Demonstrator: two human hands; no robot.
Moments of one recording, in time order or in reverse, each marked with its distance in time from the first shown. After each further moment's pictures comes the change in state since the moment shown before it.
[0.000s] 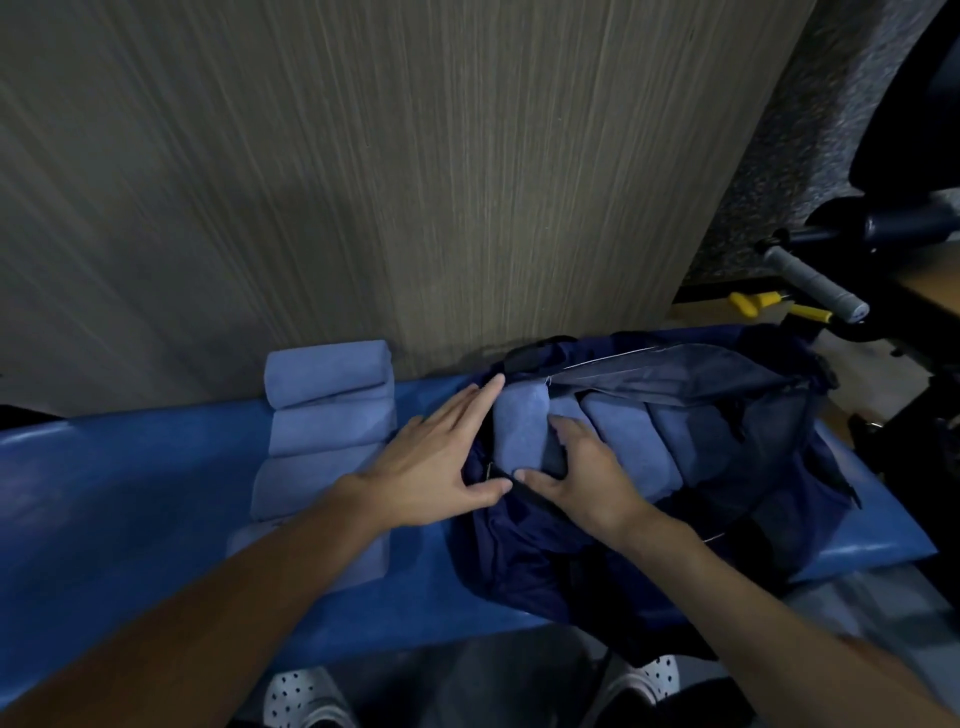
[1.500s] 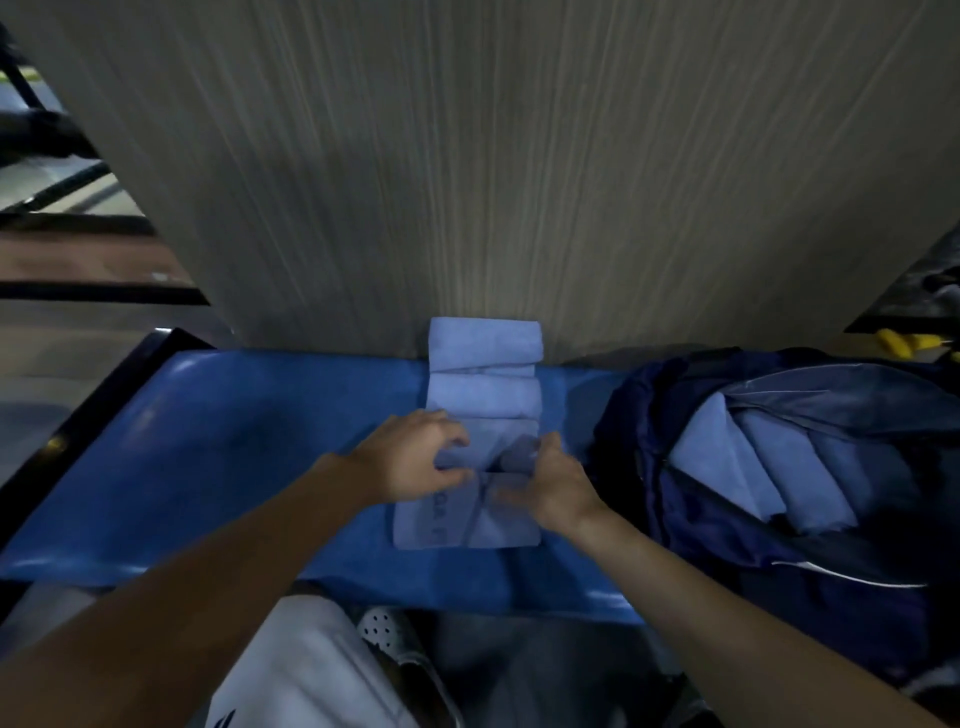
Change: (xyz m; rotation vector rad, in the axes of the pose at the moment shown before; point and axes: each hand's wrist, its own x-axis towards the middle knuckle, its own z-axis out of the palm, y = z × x) left_hand -0.126 -0.139 -0.040 0.139 -0.113 -0.300; right_hand 0.008 -0.133 0.134 0.057 -0.258 0.177
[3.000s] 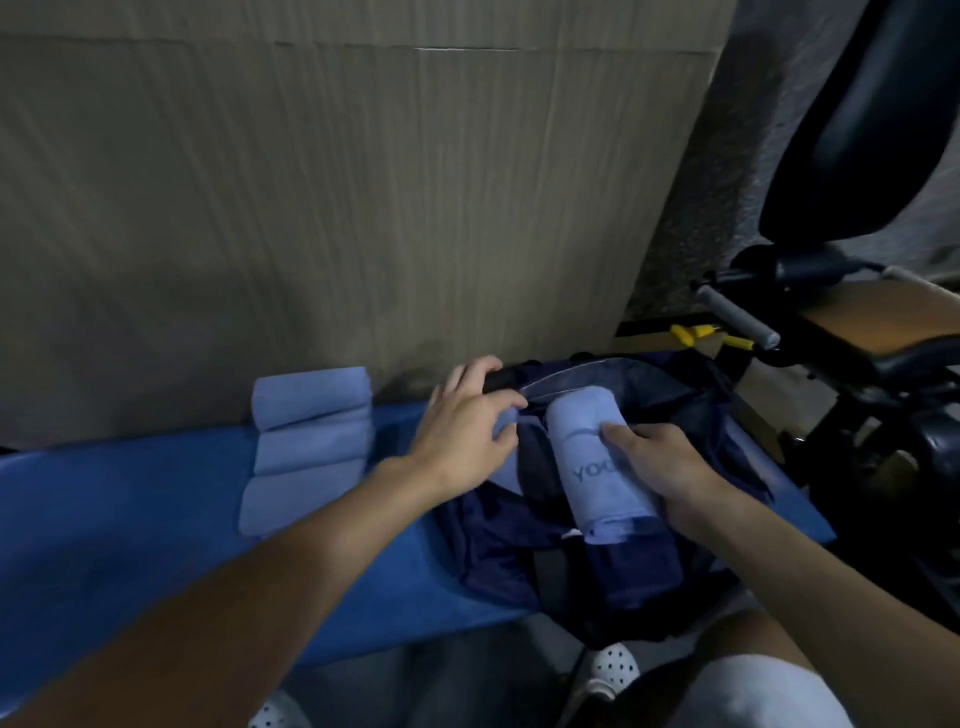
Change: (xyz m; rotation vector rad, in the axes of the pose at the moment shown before) left_hand 0.085 0.249 -0.029 -0.209 0.437 0.329; right_hand -0.103 0.126 -0.219 0.600 0.449 0.183
